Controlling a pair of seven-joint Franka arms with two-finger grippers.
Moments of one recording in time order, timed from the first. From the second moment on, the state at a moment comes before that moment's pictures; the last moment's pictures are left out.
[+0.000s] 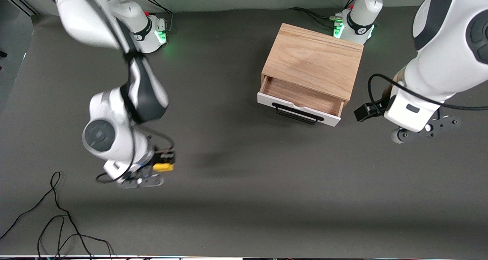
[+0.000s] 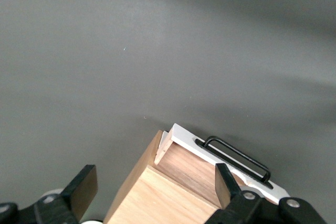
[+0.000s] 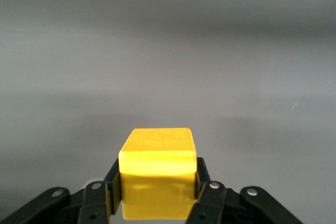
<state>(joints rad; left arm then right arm) -0.29 0.33 -0.01 -1.14 0.03 1.39 -0.49 0.50 0.60 -0.16 -1.21 0.12 1.79 0.37</state>
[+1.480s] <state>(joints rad) -0.24 0.25 0.00 -1.19 0.07 1.33 -0.30 1.02 0.76 -0.12 -1.08 0.16 1.92 1.30</state>
